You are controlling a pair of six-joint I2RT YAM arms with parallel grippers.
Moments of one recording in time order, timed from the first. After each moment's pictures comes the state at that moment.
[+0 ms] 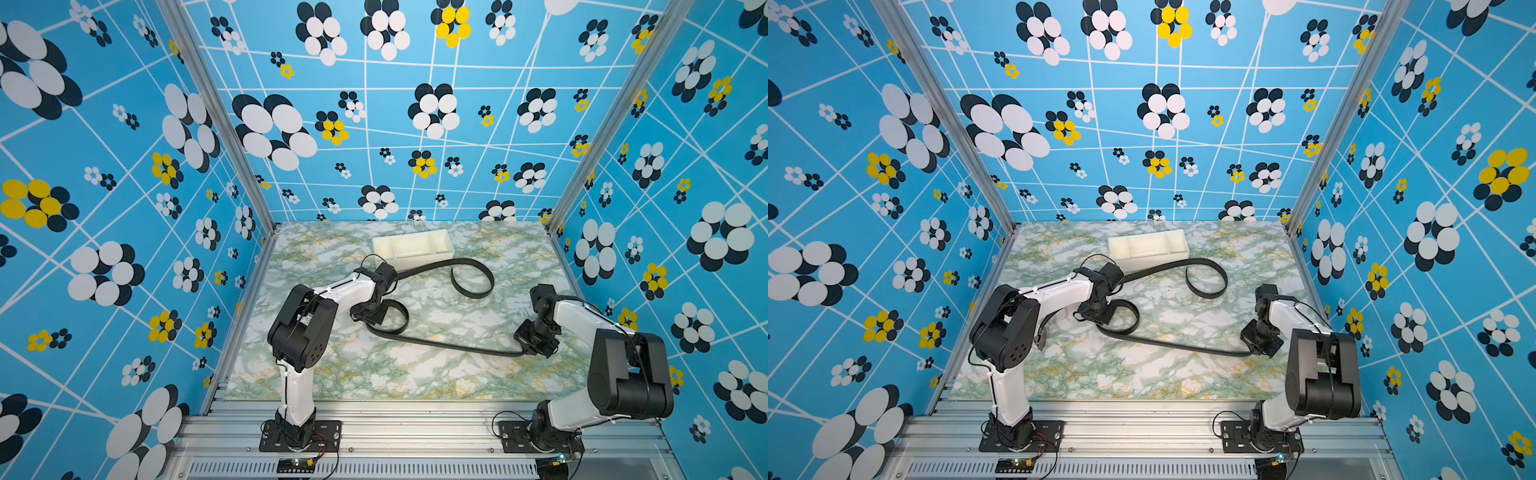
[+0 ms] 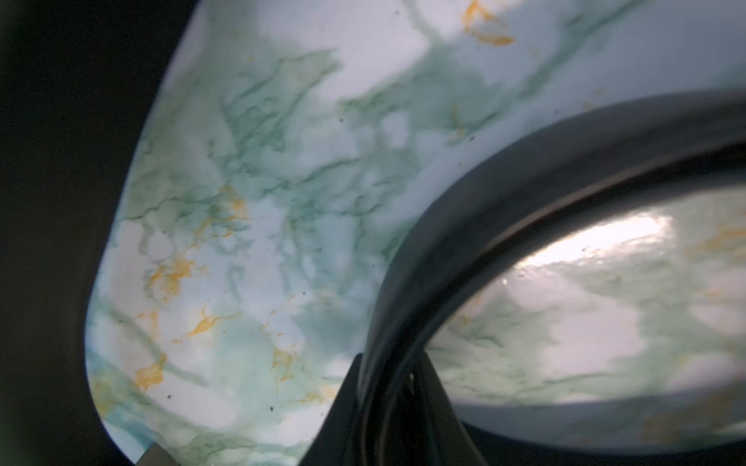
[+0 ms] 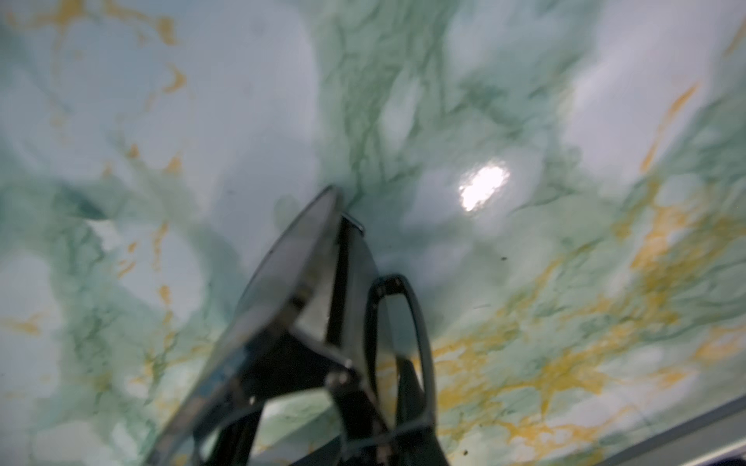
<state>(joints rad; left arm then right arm) -0.51 1.95 1.30 -0.88 -0.16 -0.16 -0.12 1.52 0.81 -0.88 0.05 0.65</state>
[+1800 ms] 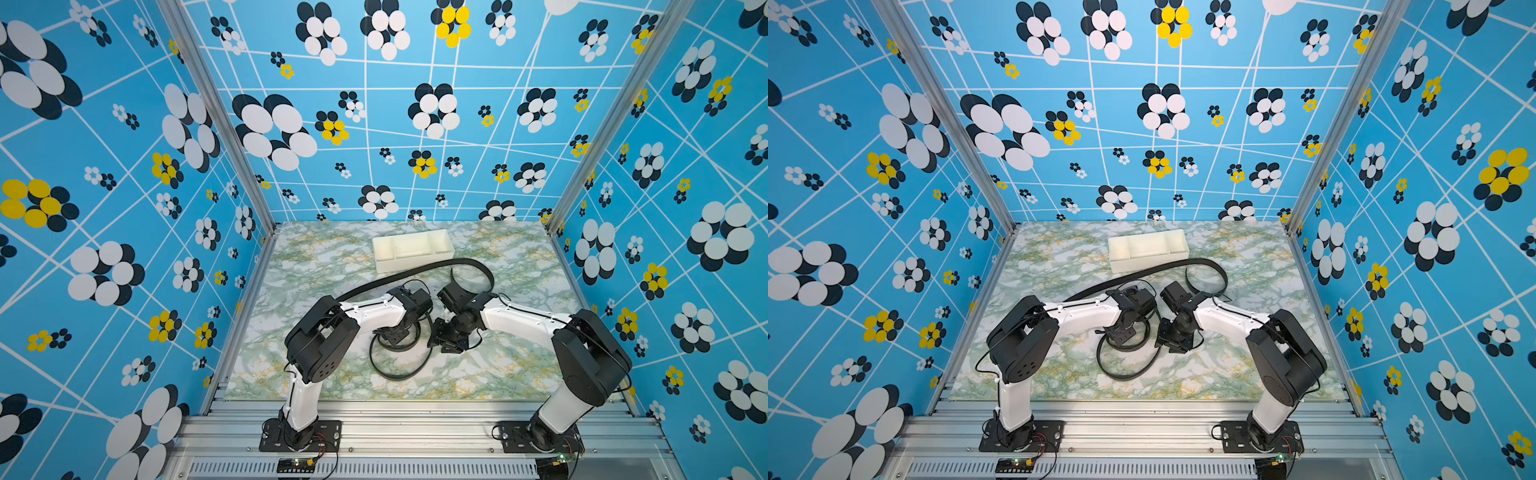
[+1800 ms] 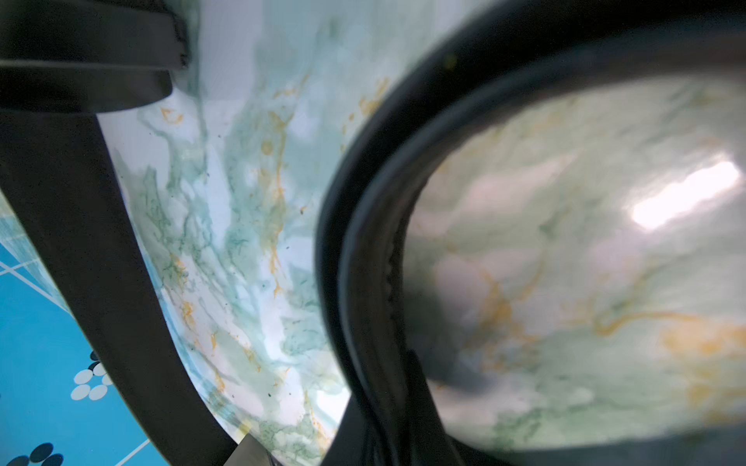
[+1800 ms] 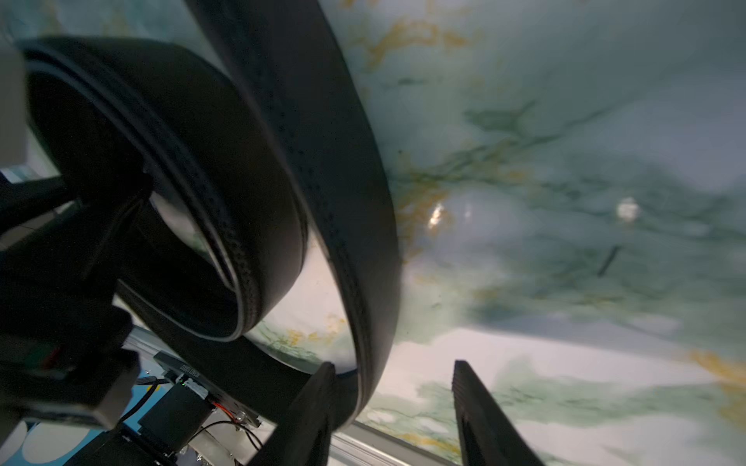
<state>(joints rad) -0.82 1.96 1.27 -0.86 -0.39 0.04 0.69 1.70 1.01 -0.65 -0.35 0.86</state>
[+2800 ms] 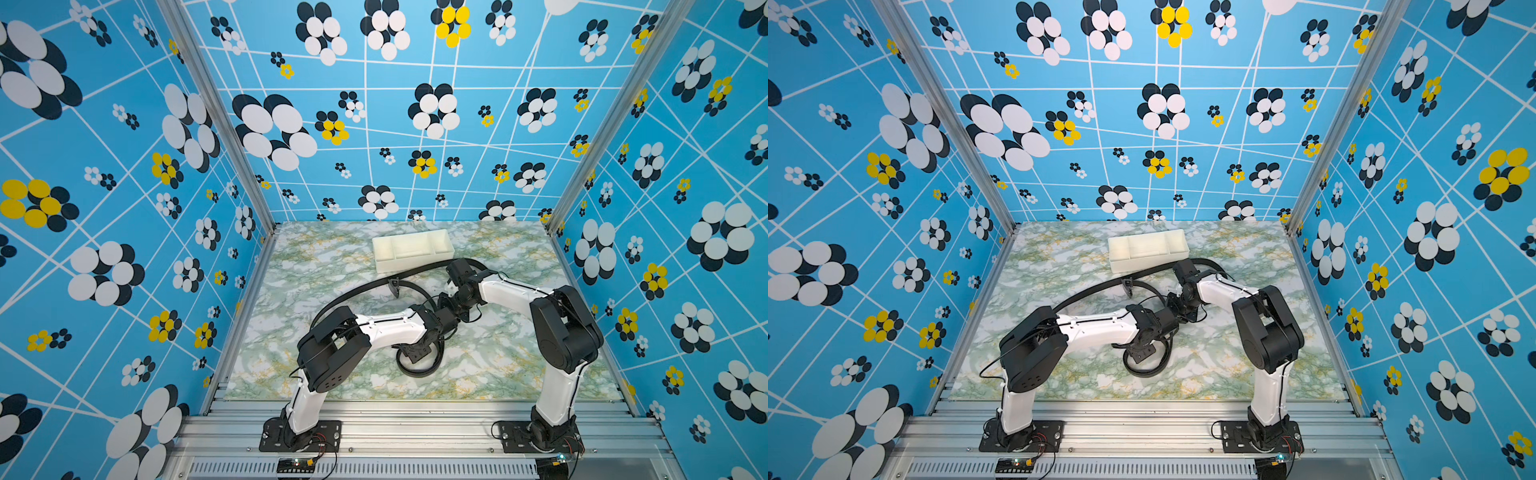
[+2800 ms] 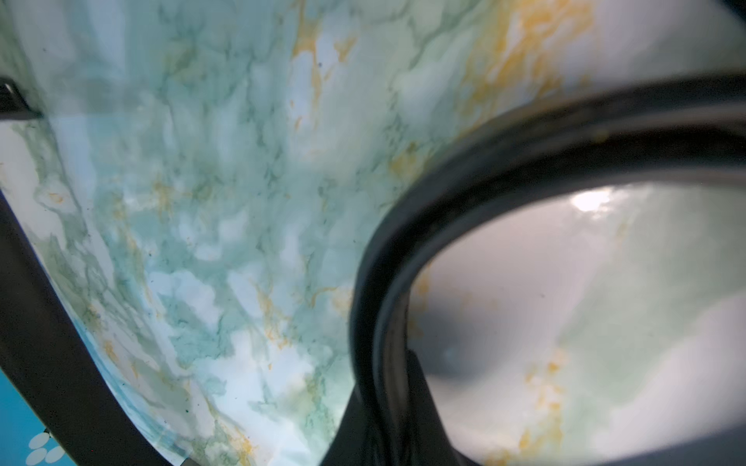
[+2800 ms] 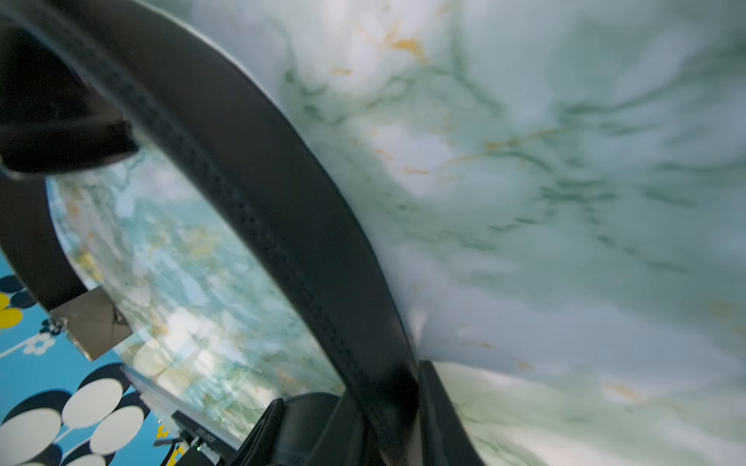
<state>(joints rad) -1.01 1.99 1.34 -0.89 -0.30 -0.05 0.47 1.91 1.21 -0.59 -0.41 0.69</state>
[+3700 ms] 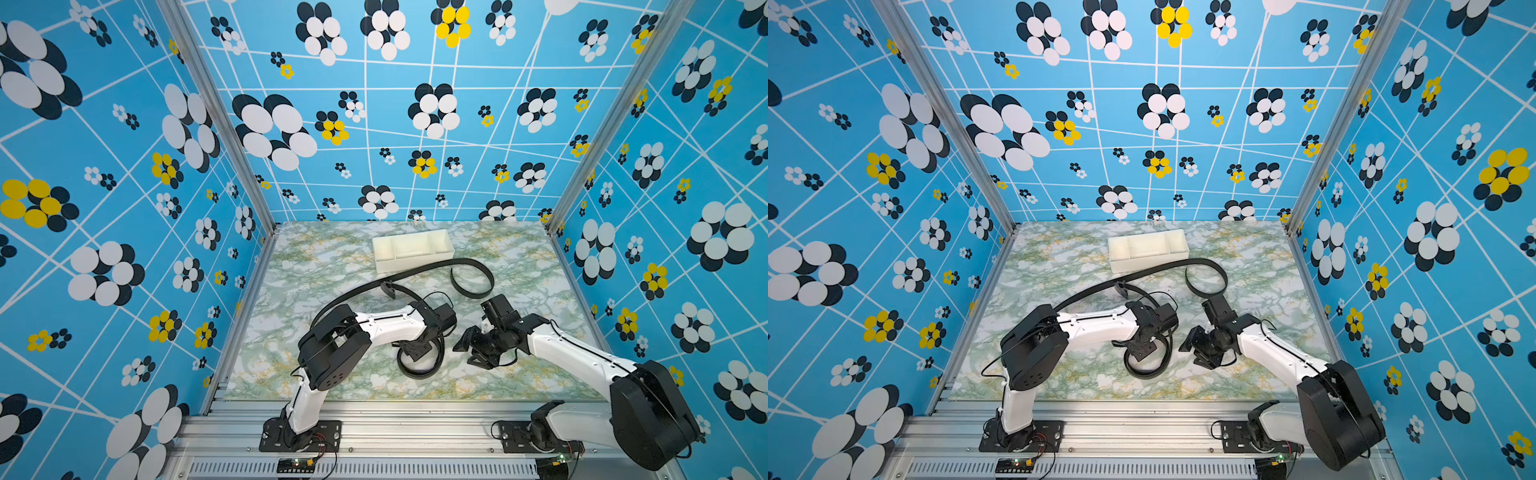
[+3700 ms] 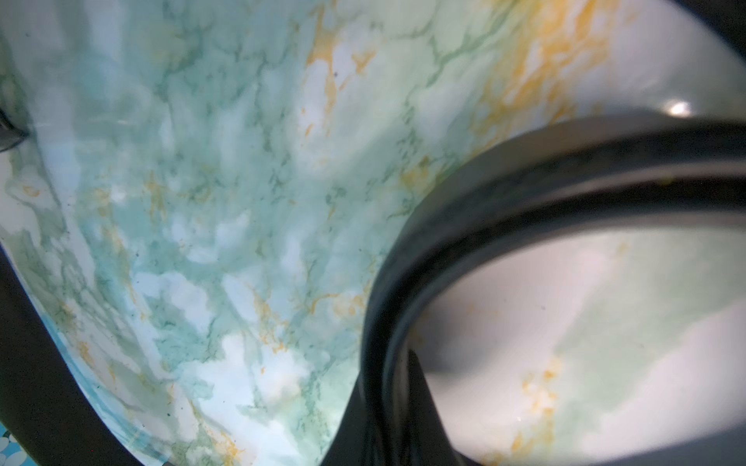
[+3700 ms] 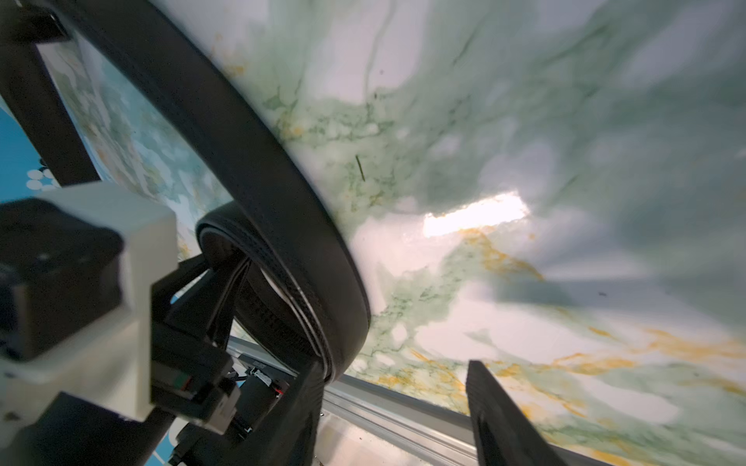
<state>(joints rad) -1.00 2.00 1.36 -0.90 -0.26 -0.07 0.49 1.29 0.66 -0.59 -0.43 0.99</state>
